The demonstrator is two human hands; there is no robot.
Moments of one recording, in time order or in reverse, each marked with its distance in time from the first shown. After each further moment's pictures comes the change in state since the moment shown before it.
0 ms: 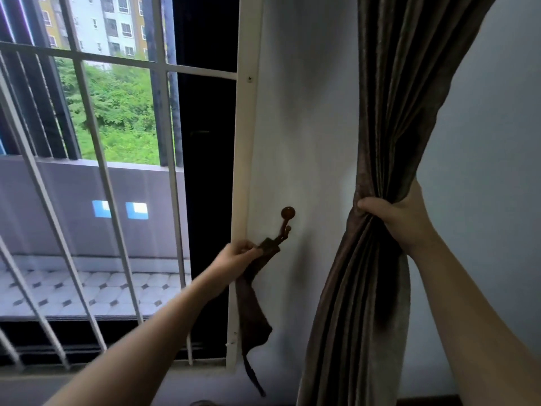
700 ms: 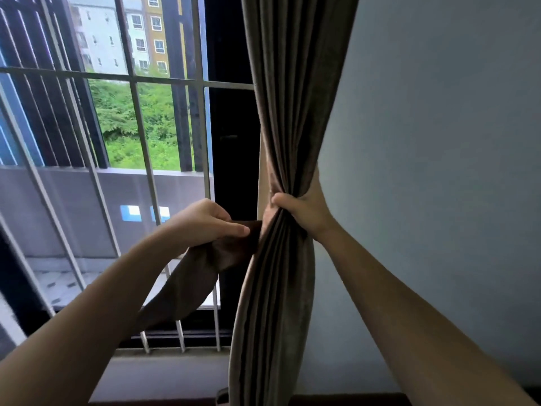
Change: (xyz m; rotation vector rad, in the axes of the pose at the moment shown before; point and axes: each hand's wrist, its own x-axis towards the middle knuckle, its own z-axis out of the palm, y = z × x) left_hand -0.100 0.085 -0.105 0.461 0.024 0.040; right_hand -0.015 -0.022 0.145 0.103 -0.116 0.014
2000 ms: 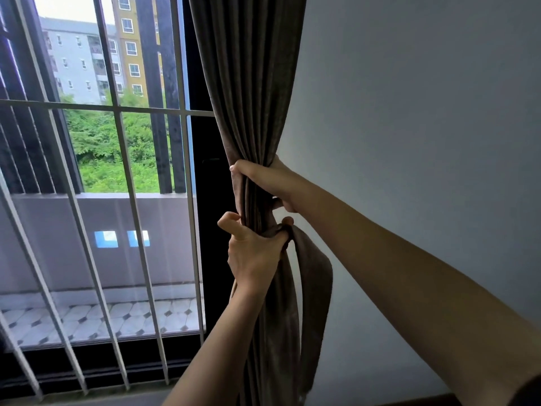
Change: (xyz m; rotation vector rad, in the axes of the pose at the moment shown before) left_hand 0.009 0.051 0.118 -0.483 0.694 0.136; right_hand 0.037 -0.086 0.008 -0.106 -0.189 0.374
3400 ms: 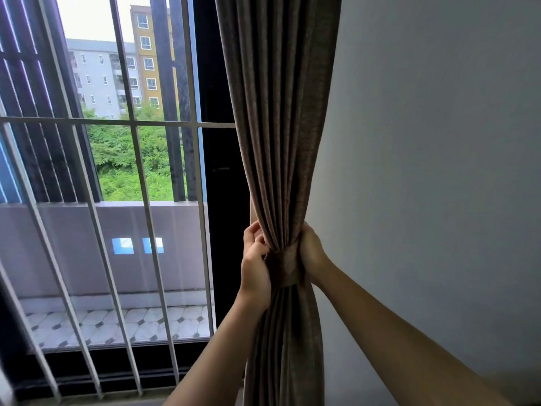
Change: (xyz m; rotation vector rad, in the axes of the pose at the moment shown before) left_hand 0.004 -0.019 -0.007 -0.822 -0.398 -0.224; right_hand -0.024 0.110 0.002 0.490 0.083 0.003
